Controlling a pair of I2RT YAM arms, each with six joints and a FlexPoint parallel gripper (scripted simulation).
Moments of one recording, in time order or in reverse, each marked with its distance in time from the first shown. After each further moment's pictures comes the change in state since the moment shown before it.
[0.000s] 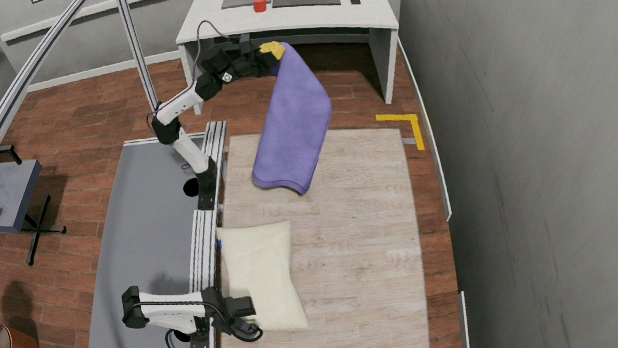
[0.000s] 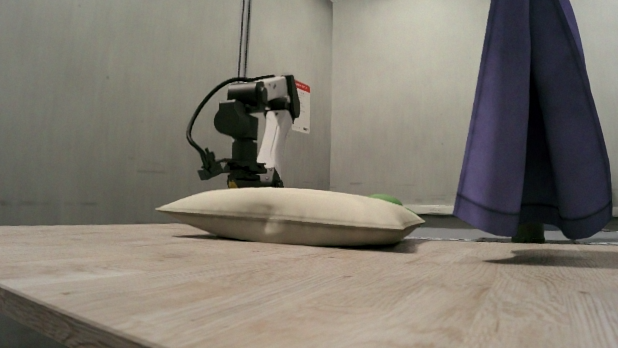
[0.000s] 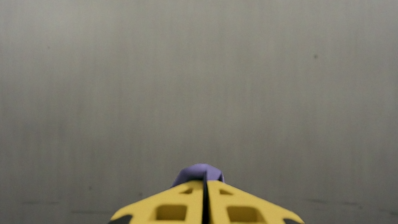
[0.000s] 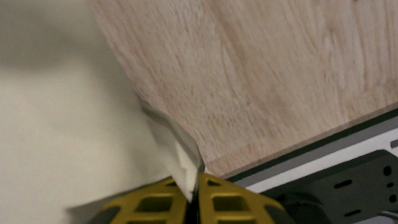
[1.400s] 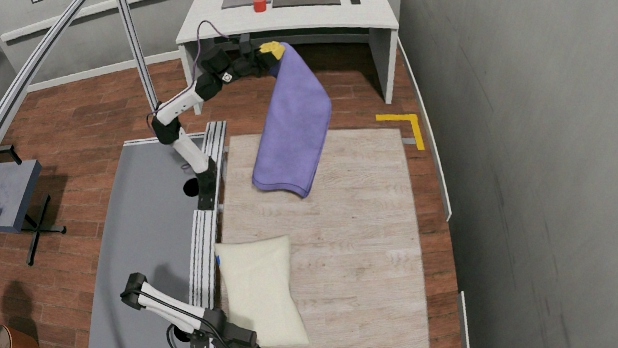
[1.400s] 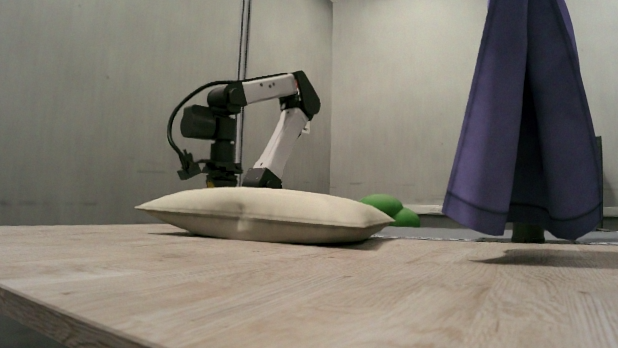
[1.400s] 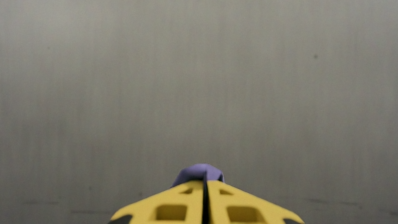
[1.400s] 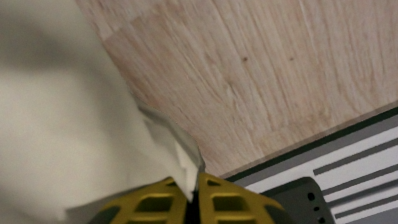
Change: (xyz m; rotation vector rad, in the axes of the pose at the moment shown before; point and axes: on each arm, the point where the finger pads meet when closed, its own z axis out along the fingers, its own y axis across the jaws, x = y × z) left arm 0.000 0.000 0.000 0.000 0.000 0.000; right arm -0.031 -0.055 0.000 0.000 0.002 0.007
